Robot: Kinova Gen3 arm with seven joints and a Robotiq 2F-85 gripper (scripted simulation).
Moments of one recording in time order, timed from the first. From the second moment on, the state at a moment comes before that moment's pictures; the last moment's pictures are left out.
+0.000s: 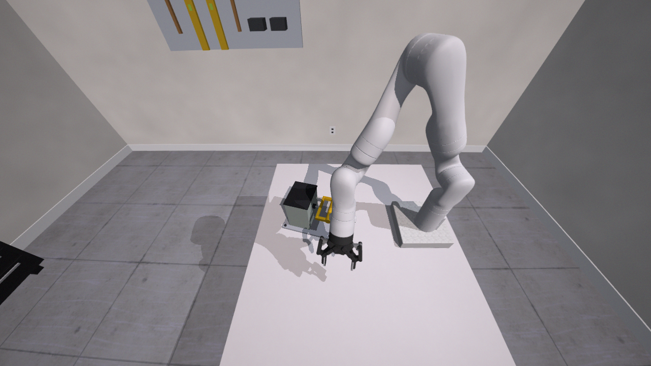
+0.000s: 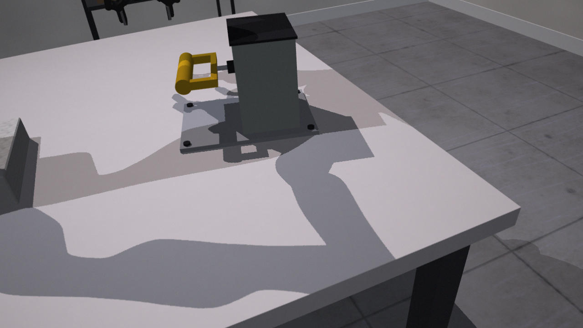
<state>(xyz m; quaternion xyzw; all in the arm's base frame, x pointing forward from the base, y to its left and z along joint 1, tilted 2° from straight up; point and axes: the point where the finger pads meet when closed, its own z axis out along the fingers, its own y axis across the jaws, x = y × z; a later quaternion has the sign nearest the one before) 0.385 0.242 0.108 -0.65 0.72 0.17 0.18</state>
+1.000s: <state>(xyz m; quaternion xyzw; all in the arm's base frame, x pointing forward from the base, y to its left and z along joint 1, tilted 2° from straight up) 0.398 0.193 0.111 -0.65 0.73 0.13 0.15</state>
